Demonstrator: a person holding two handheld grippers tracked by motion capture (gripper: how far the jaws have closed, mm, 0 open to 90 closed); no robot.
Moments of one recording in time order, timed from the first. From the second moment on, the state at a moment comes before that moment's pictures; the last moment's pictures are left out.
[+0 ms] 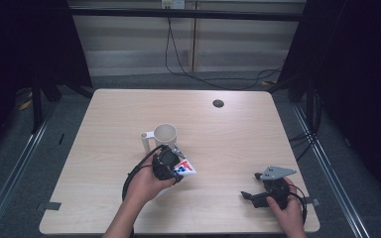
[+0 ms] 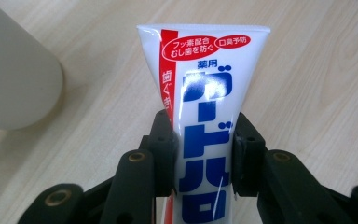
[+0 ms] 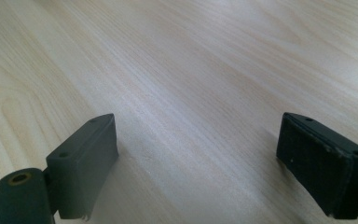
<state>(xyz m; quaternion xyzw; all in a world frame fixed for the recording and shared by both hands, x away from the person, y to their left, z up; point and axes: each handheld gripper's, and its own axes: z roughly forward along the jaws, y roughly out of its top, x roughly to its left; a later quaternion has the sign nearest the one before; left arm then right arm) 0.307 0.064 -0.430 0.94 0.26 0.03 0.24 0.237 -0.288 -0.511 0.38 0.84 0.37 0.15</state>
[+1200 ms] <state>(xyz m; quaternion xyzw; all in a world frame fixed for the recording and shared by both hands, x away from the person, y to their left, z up) 0.325 0.086 -0.379 0.89 0.31 0.07 0.33 0.237 -0.288 -0.511 0.38 0.84 0.37 0.15</state>
